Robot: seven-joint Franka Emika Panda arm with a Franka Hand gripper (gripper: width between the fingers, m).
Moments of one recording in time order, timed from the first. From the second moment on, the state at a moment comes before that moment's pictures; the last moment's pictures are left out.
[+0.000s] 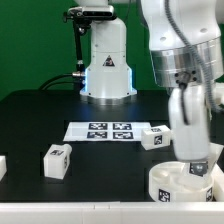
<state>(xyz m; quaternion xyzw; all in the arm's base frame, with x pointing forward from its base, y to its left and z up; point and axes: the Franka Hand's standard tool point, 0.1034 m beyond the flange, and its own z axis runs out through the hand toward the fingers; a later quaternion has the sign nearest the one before) 0.631 0.103 0.077 -0.60 0.79 0.08 0.08</state>
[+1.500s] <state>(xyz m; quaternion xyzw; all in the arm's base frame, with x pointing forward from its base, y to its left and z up) 0.637 0.107 0.090 -0.99 -0.09 -0.04 0.05</state>
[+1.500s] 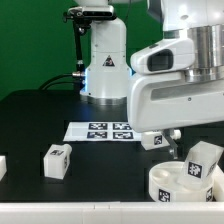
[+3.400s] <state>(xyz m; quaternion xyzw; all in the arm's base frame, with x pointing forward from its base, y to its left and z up) 0.639 0.098 0.074 -0.91 0.41 -0.01 0.08</state>
